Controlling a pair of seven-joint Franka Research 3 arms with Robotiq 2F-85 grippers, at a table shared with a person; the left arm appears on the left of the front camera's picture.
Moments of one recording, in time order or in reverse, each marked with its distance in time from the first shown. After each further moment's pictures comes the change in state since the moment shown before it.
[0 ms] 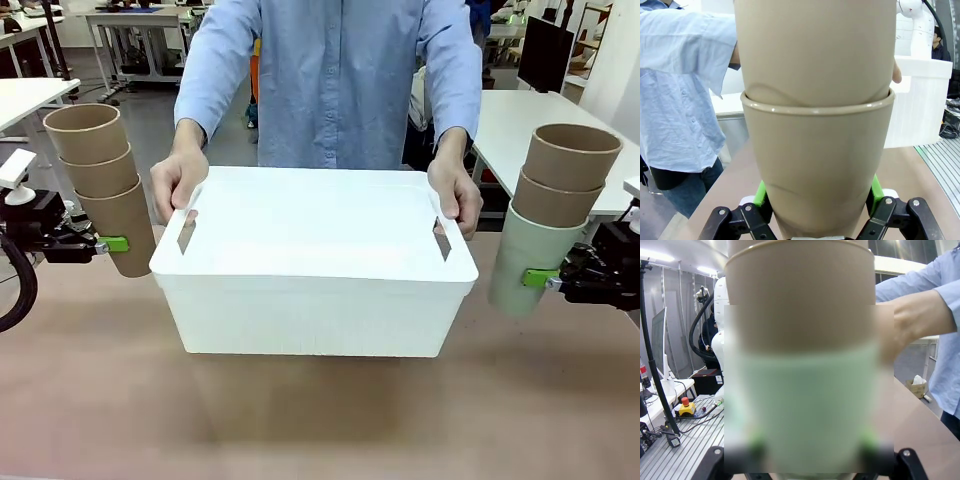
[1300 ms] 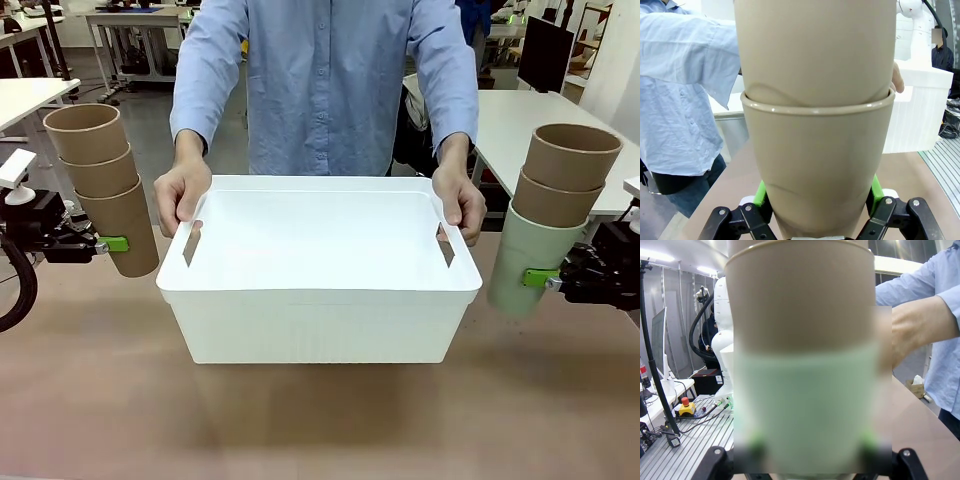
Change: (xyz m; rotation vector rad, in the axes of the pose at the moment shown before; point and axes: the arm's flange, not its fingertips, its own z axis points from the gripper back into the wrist) left arm 0.000 0.000 0.000 0.000 0.000 0.000; right arm 0.000 0.000 0.000 0.000 0.000 0.000
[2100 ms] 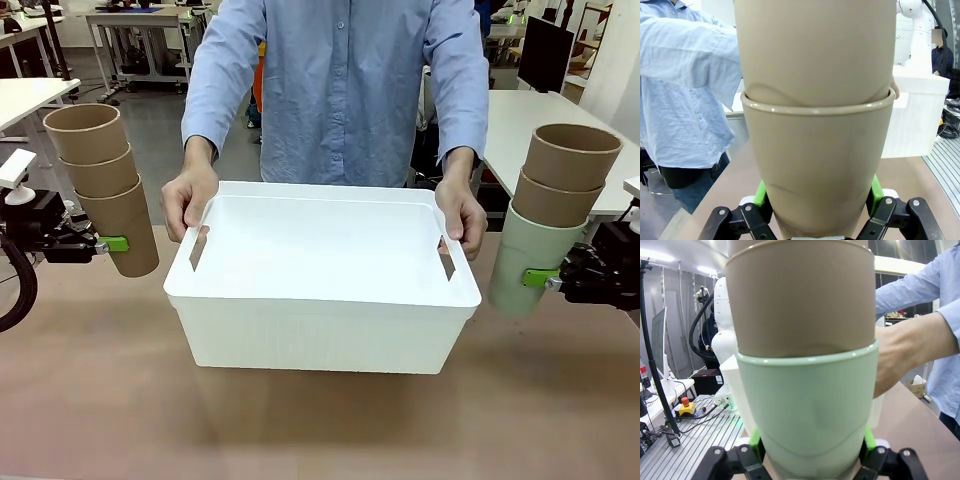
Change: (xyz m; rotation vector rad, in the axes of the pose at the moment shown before) left arm 0.000 0.000 0.000 0.000 0.000 0.000; right arm 0.000 0.000 0.000 0.000 0.000 0.000
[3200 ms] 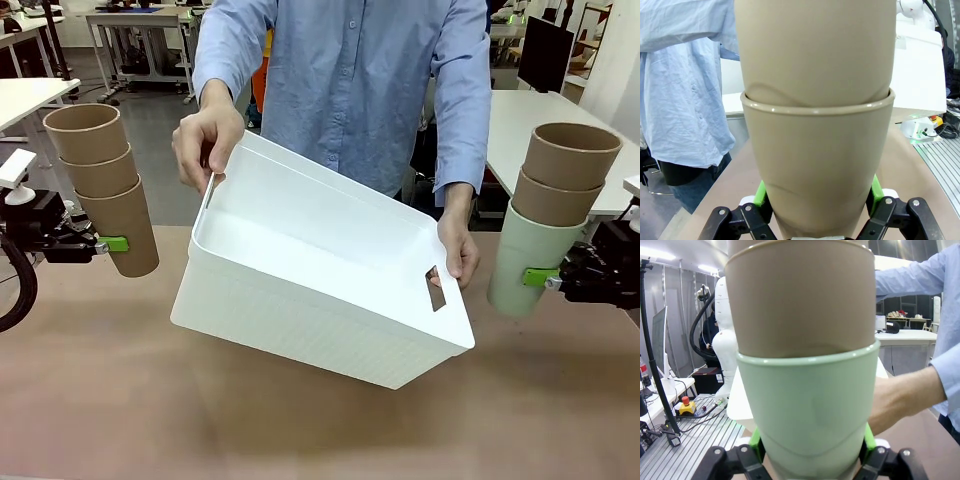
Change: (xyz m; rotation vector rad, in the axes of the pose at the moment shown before) left arm 0.000 0.000 0.000 0.000 0.000 0.000; right arm 0.011 0.002 -0.003 0.006 0.011 0.012
